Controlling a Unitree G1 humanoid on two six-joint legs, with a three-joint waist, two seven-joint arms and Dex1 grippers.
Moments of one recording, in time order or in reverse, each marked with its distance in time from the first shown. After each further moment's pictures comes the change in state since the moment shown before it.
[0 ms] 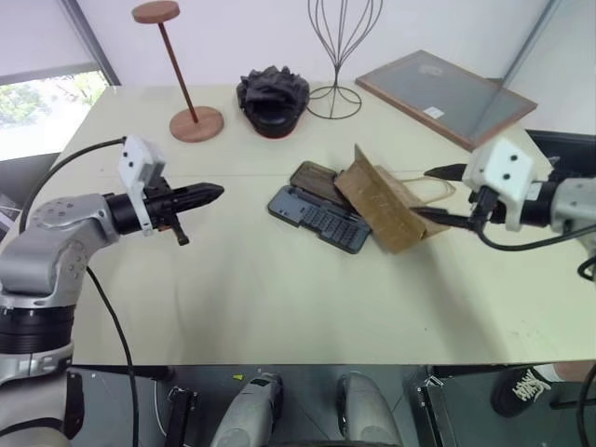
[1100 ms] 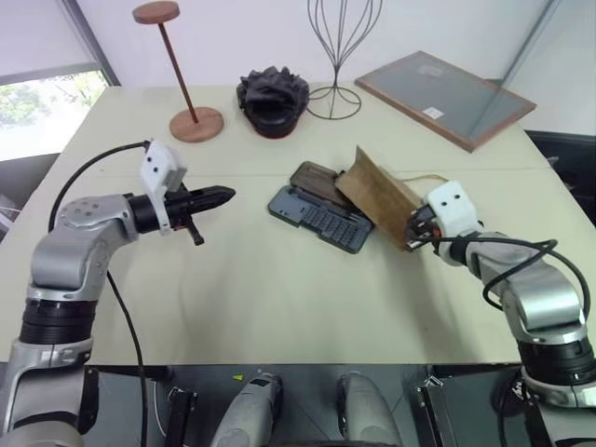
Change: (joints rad) left arm -0.031 -0.064 -0.075 0.043 0.095 -0.081 0.008; right arm 0.076 0.338 0.075 -0.041 -0.113 0.473 -0.570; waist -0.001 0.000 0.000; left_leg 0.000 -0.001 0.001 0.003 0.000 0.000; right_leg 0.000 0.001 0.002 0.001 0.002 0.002
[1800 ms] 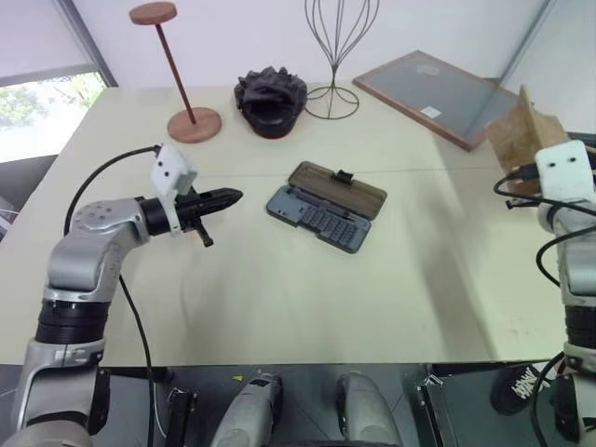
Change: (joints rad) left arm 0.000 -0.051 -0.025 0.012 0.037 -0.026 0.009; right arm -0.085 -0.117 -0.170 0.364 -0.239 -0.144 -0.254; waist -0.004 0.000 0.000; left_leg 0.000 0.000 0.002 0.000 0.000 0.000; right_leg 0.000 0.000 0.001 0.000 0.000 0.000
